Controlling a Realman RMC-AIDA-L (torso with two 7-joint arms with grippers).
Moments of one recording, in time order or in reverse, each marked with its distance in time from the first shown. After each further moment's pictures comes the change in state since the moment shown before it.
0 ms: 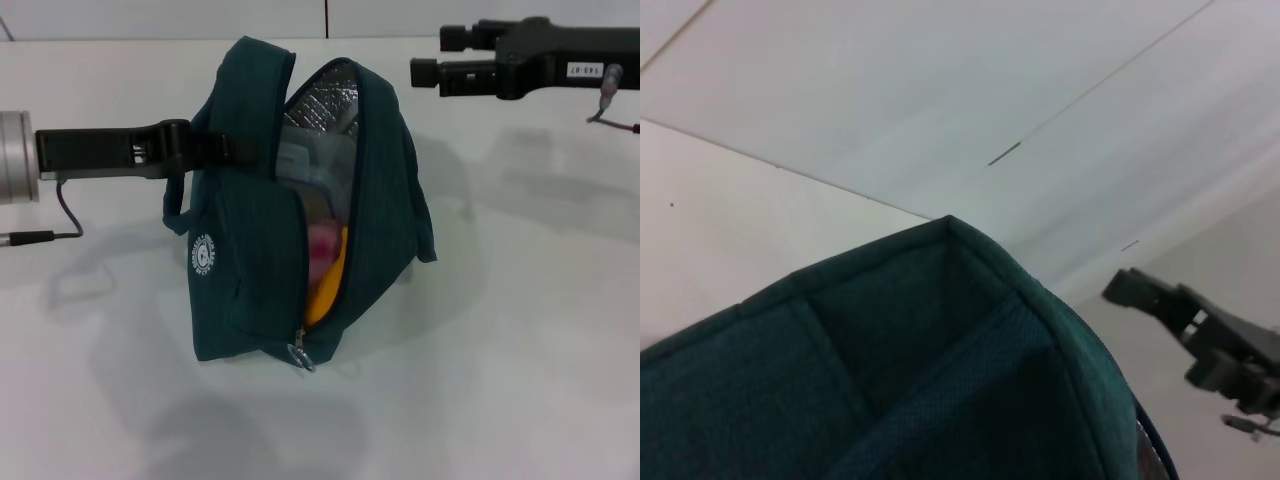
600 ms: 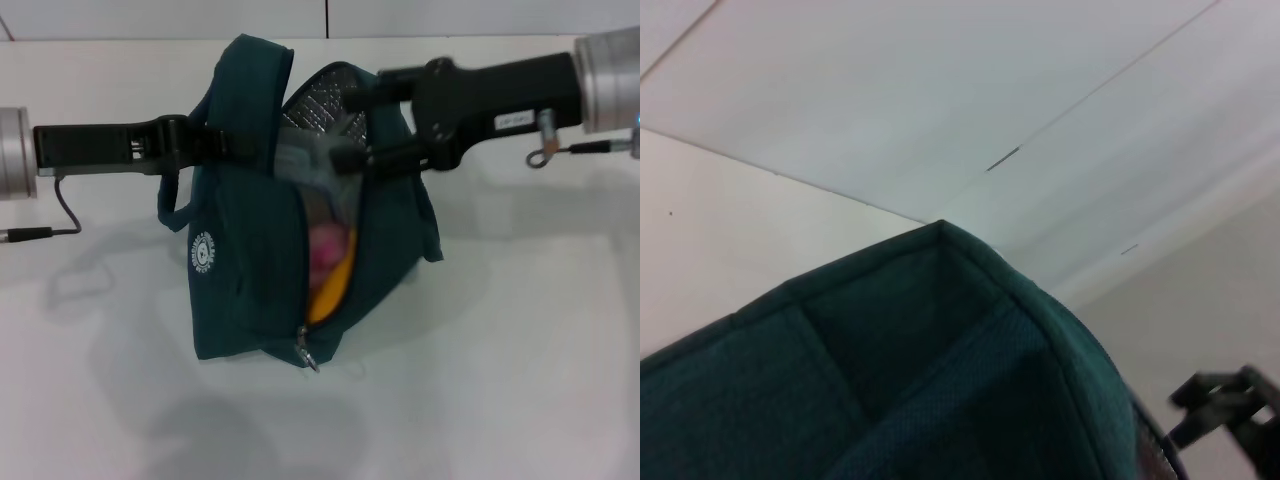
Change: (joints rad) left arm -0.003 0.003 -0.006 0.000 0.000 0.000 0.000; right arm 0.097 0.004 -0.117 0.033 0.026 -0.150 -0.146
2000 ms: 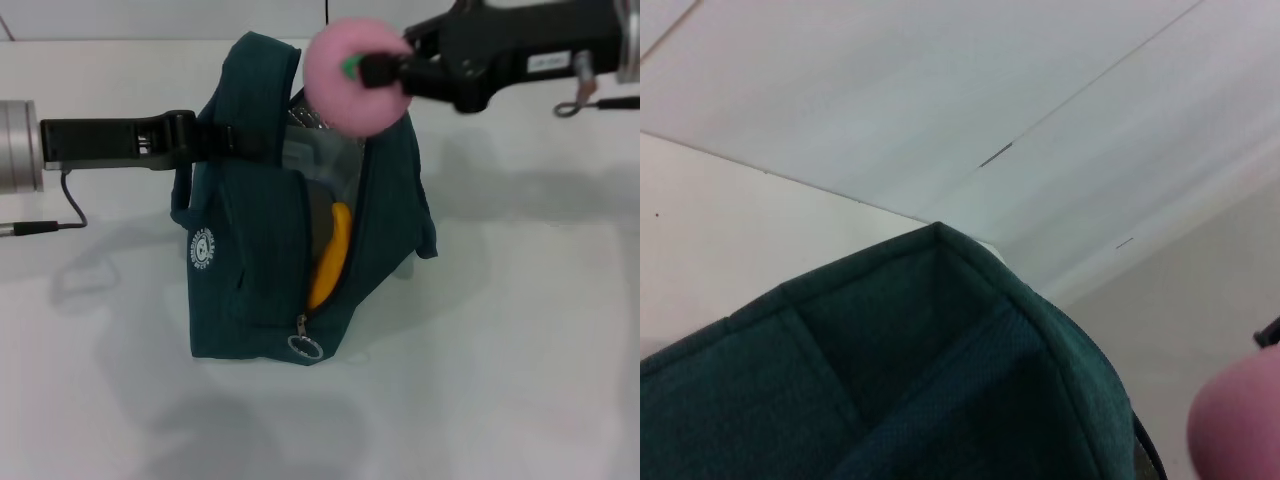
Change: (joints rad) left arm -0.015 0.000 0.006 0.000 0.001 0.000 -0.005; right arm 0.041 0.006 0.159 -0.019 -0.051 -0.084 0.038
